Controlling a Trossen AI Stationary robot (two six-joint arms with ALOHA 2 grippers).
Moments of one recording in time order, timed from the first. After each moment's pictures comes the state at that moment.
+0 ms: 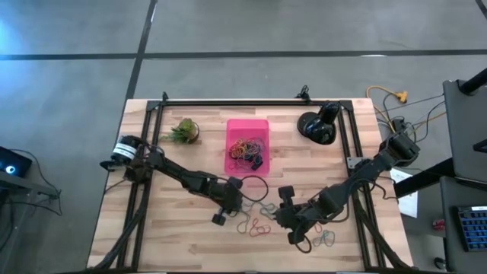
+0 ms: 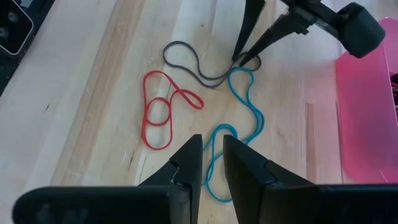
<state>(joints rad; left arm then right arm) -0.26 1.86 0.90 0.06 0.10 0.09 0.60 1.63 1.04 -0.36 0.37 0.28</state>
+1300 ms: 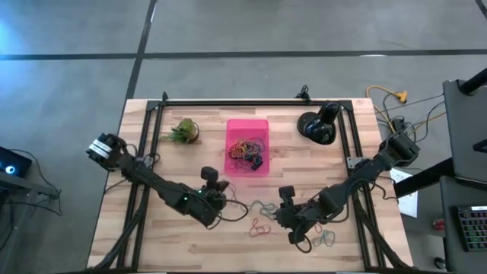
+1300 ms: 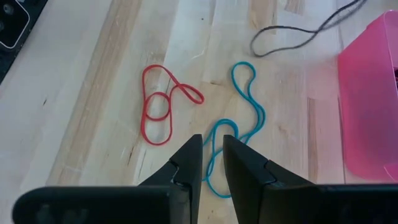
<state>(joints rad) -0.52 1.61 0.88 -0.21 -0.92 0.07 0.60 1.63 1.03 -0.36 0.37 0.29</state>
